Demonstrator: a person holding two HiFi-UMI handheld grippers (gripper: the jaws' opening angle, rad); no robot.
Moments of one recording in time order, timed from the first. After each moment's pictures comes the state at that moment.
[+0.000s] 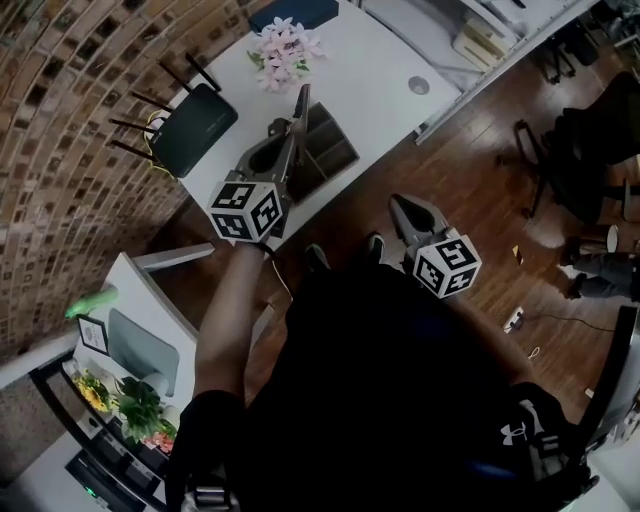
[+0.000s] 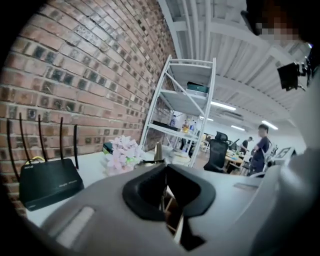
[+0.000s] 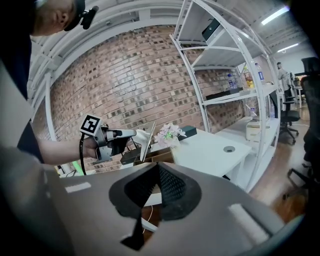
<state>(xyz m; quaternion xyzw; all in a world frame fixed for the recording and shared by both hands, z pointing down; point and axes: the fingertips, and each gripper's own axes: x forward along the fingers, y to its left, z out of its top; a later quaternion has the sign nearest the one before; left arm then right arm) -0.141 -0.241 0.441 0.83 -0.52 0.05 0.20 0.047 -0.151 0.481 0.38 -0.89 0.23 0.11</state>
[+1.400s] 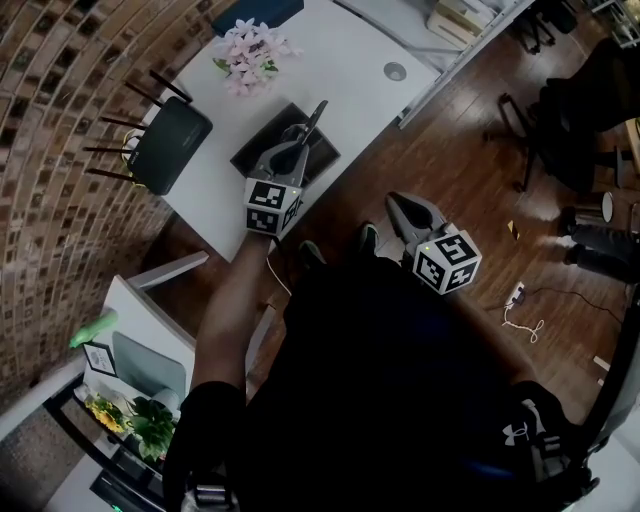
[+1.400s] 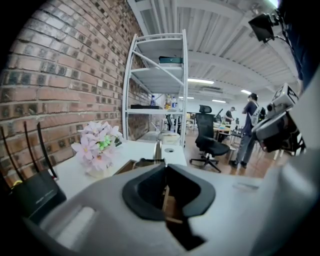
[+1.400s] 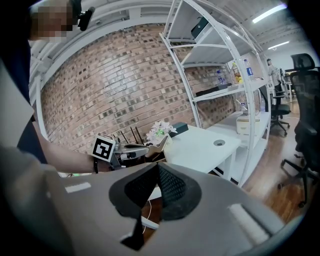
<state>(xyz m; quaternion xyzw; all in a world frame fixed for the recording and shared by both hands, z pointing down) -0.072 -0.254 0.541 0.87 -0.43 0.18 0.13 0.075 -0.152 0.491 0.41 -0.86 0.27 0.11</state>
